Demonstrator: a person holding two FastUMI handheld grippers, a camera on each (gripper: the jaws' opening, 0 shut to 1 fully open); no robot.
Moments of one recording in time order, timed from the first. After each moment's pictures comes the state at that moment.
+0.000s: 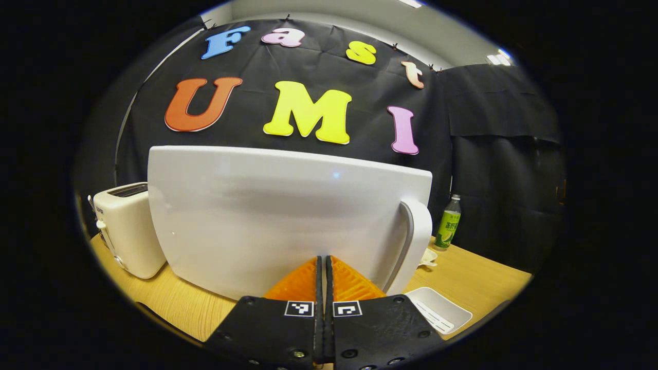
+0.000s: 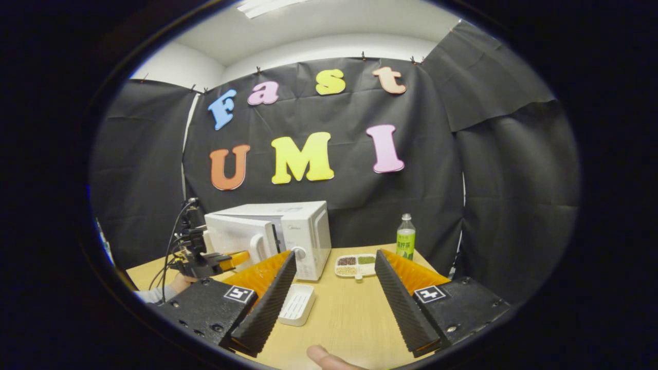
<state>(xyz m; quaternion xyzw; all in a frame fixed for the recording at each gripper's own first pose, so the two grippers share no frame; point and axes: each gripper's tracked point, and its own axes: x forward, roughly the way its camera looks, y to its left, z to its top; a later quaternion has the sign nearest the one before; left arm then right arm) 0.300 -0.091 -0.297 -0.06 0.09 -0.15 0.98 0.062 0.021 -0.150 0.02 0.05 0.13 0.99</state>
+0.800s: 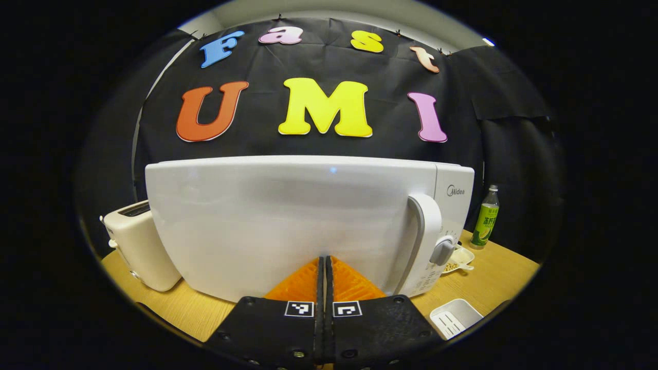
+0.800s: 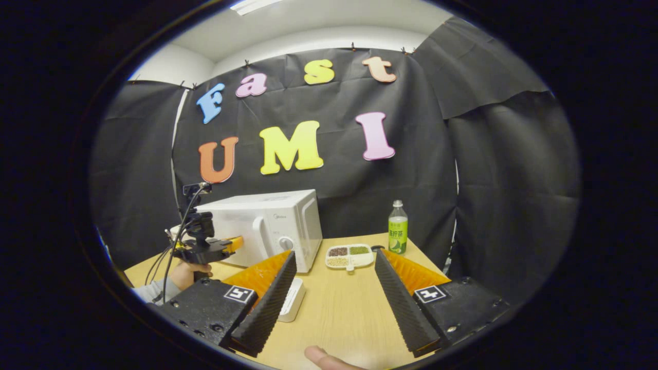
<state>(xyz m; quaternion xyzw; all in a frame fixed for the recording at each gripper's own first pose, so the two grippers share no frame) 0.330 -0.085 -0.300 -0.01 0.12 -0.07 0.99 0.065 0.001 -0.173 0.03 0.08 0.10 0.99</state>
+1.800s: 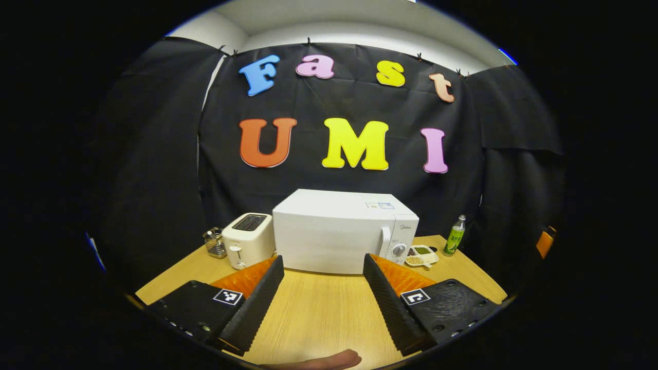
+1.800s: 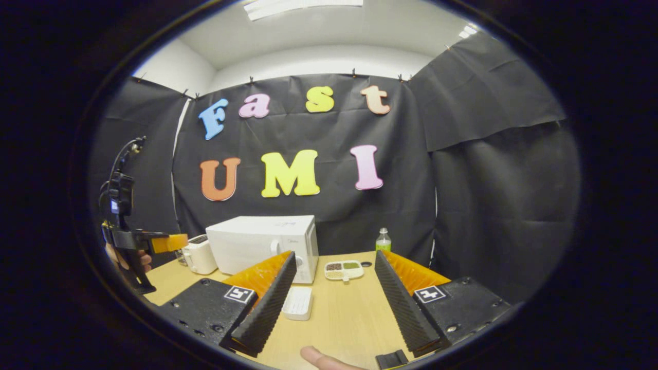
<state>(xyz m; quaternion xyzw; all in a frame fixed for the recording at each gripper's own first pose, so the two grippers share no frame) 0.056 0.002 -0.103 -0.03 0.10 0.03 0.99 -0.050 0.022 -0.071 0.01 0.02 0.06 1.00</state>
